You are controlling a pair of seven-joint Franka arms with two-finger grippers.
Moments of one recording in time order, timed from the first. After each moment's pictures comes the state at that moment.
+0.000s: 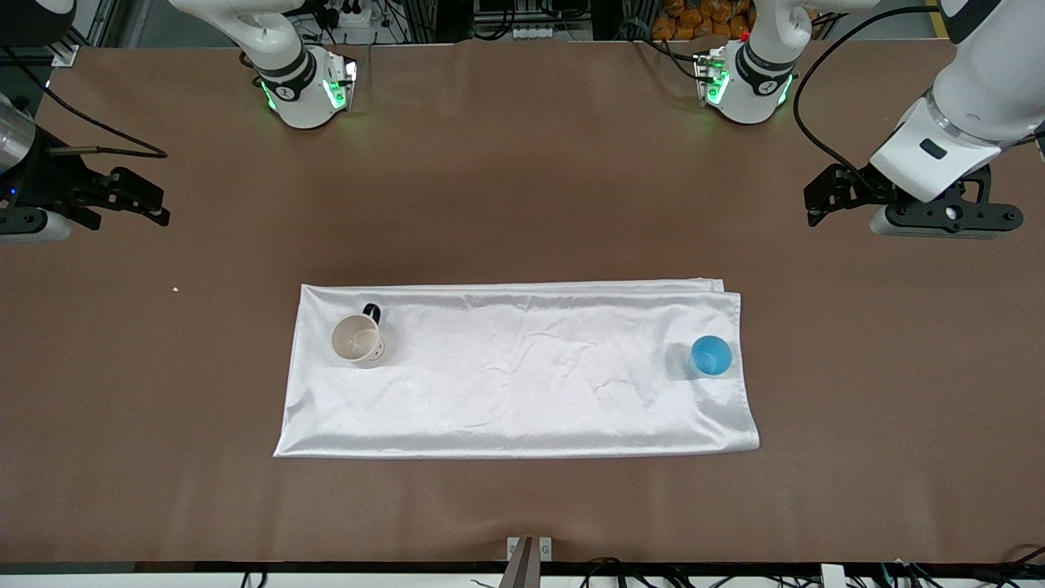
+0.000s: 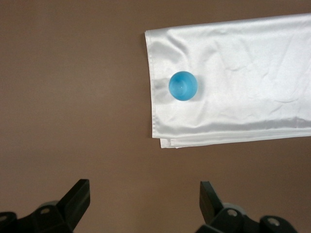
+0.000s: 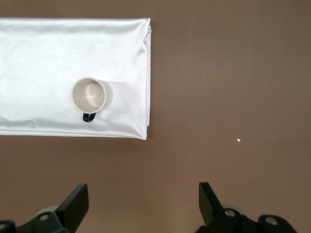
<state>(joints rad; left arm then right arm) -0.27 -0.01 0.04 -1.64 0.02 1.66 -0.14 0.03 -0.03 -0.01 -1.65 0.04 1.60 -0.01</state>
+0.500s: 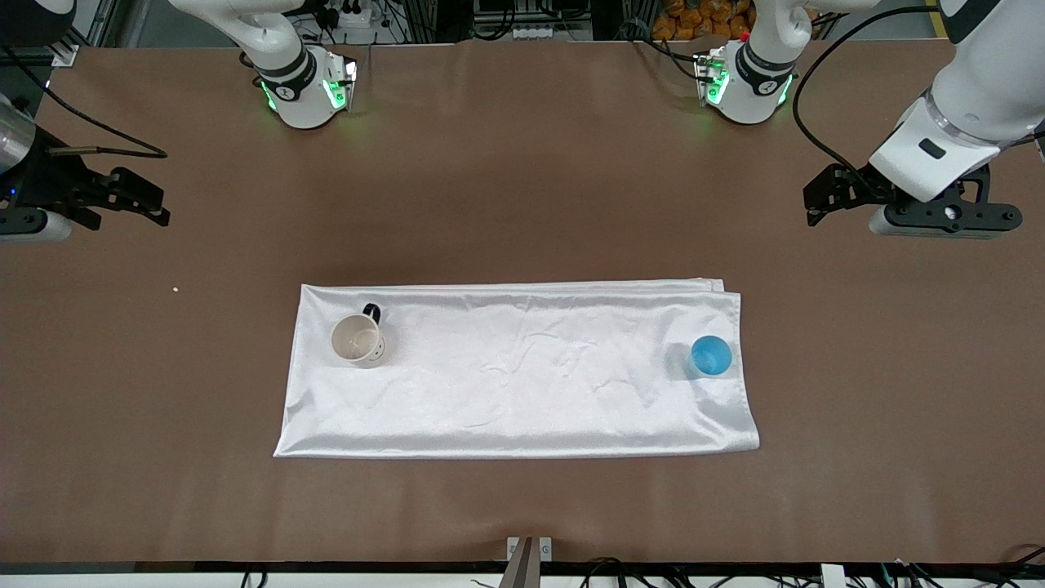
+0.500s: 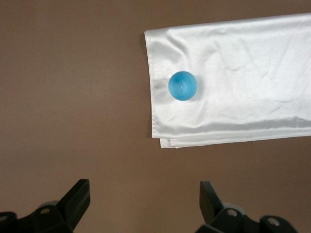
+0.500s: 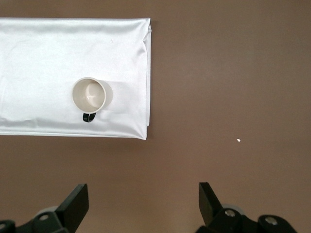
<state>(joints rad) -0.27 -0.01 0.04 -1.64 0.02 1.66 -0.14 0.03 -0.03 -0.01 -1.64 0.04 1.60 -0.01</state>
